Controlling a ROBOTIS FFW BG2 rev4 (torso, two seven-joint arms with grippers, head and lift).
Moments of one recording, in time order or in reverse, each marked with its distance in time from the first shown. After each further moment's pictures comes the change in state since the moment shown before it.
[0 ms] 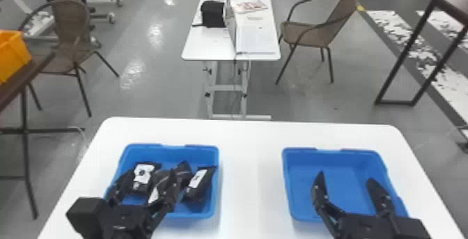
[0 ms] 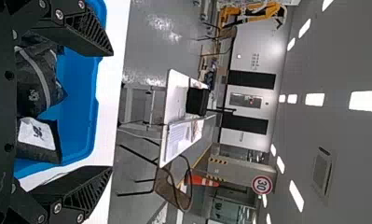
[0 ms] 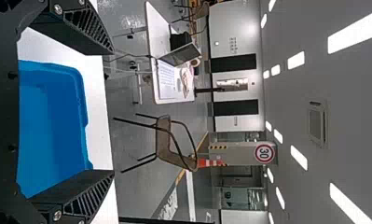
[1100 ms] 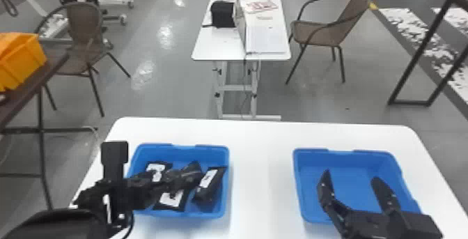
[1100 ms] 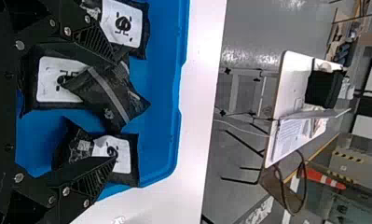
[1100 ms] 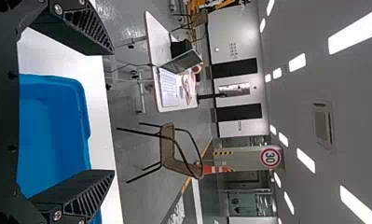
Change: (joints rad) left arm -0.380 -0.002 0.183 0.054 -0.170 0.879 -0.338; right arm -0.044 -0.030 0.030 0.035 -0.069 -0.001 0.004
